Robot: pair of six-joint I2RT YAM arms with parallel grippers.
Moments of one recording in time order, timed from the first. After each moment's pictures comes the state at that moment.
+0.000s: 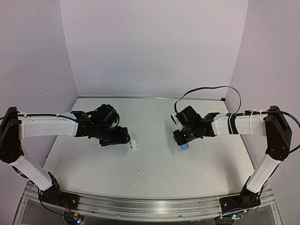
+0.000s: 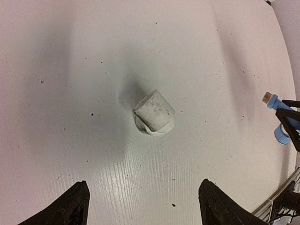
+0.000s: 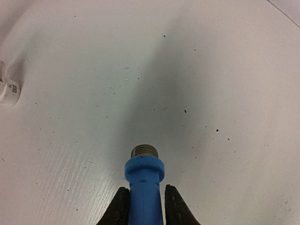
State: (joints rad) left arm -0.84 1.50 0.99 -0.42 -0.07 -0.79; right arm 0.79 1.70 1.10 -0.38 0.24 0.24
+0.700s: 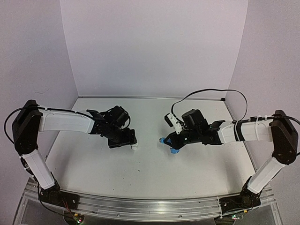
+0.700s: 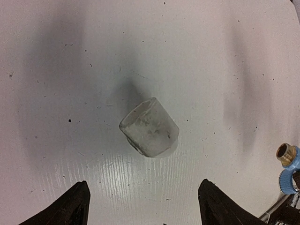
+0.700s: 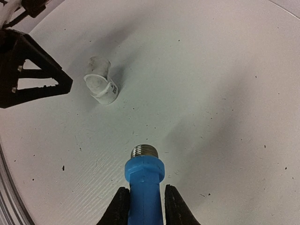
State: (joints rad) left arm -0.84 1.71 1.11 -0.42 -0.03 -0.86; right arm 0.79 1.61 0.93 -0.05 -0.13 0.16
